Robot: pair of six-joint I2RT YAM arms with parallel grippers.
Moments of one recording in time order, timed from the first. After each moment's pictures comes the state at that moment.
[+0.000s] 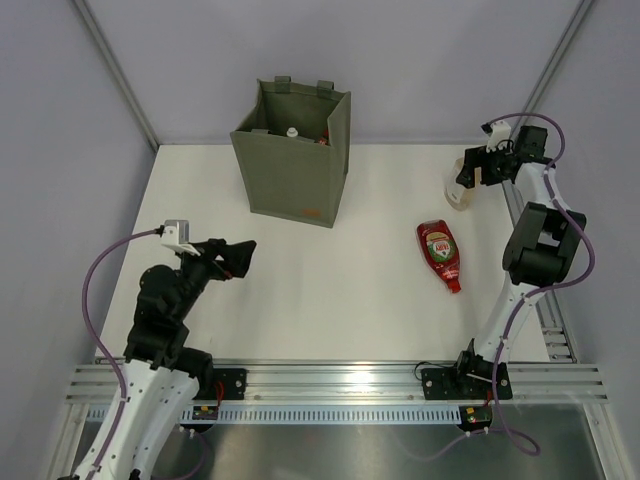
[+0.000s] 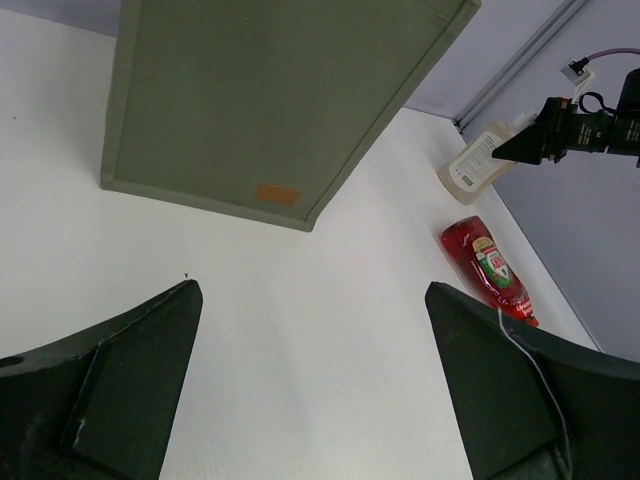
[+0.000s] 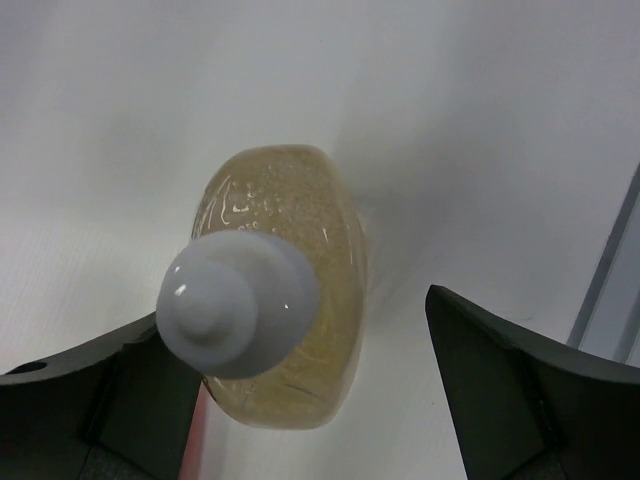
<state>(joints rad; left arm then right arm) -0.24 0.38 0.49 -0.15 0.16 -0.48 -0.30 2.07 1.72 -0.45 -0.55 -0.40</state>
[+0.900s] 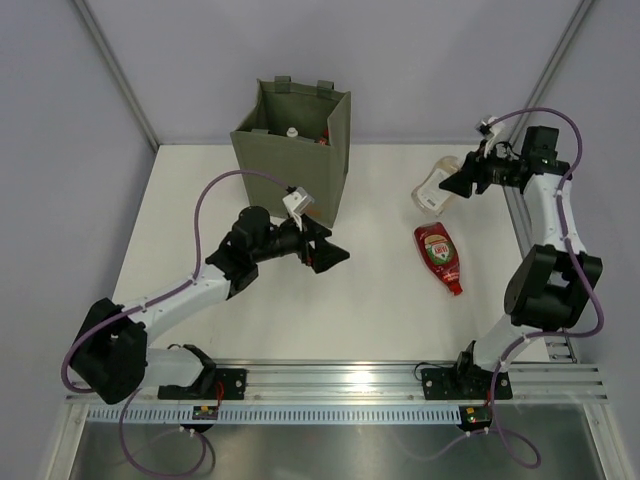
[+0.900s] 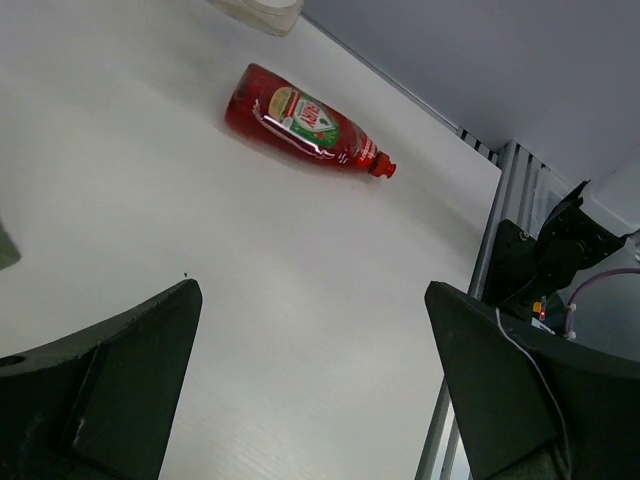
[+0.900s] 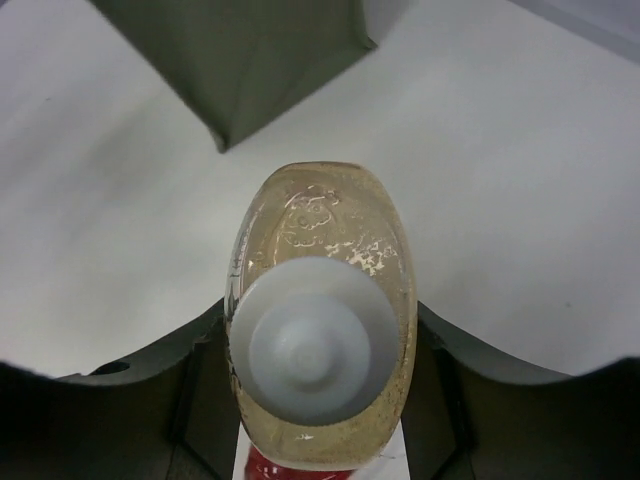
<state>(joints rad) -0.62 1.21 0.70 0.35 0.54 -0.34 -0.29 1.74 1.54 -0.66 -1.03 -0.52</state>
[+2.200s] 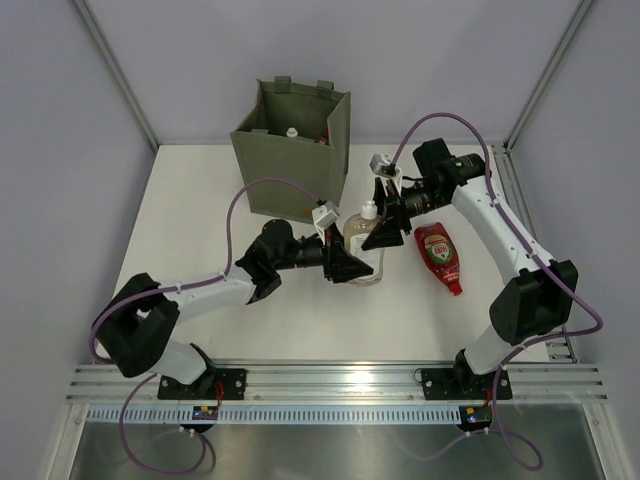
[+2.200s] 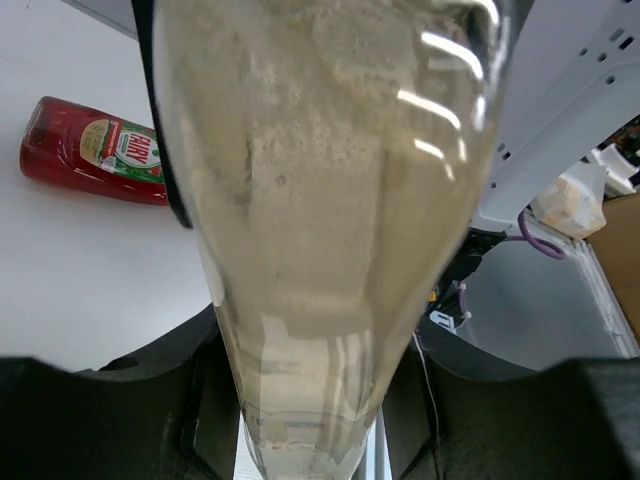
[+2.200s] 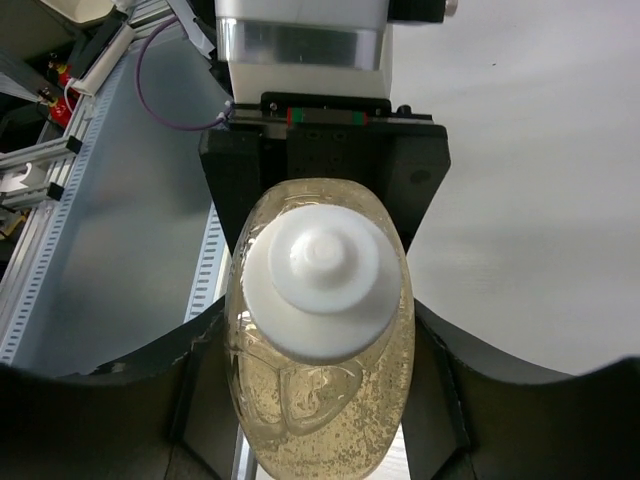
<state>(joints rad) -0.79 1.47 0.77 0.69 0.68 -0.48 0.30 1.62 1.59 -1.24 -1.29 -0.90</state>
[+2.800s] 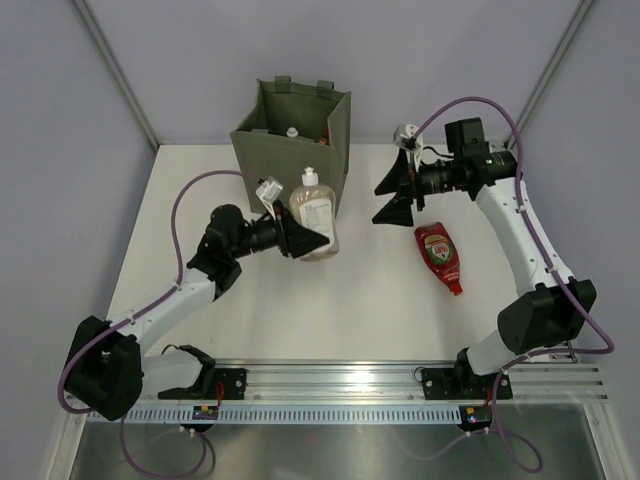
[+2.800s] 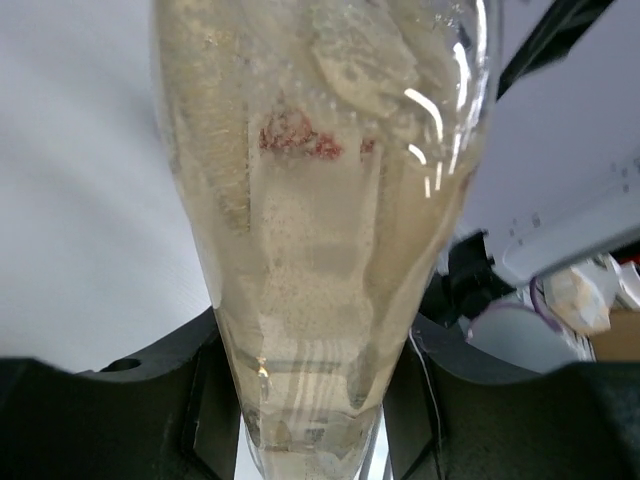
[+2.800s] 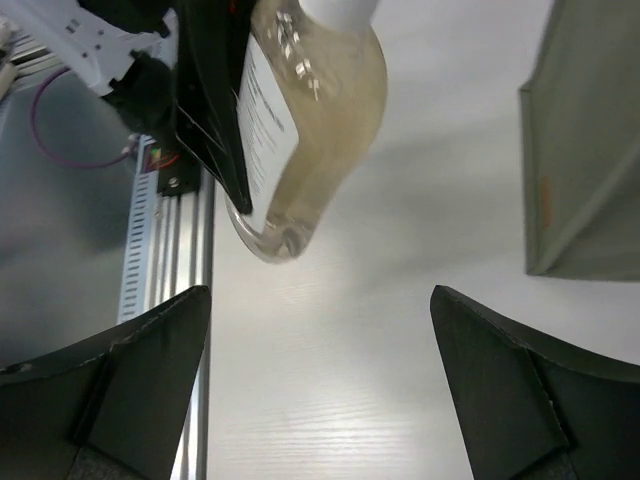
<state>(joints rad) -0.52 1.18 0.64 0.51 0.71 -0.61 0.23 1.56 1.63 -0.98 -1.18 -0.63</state>
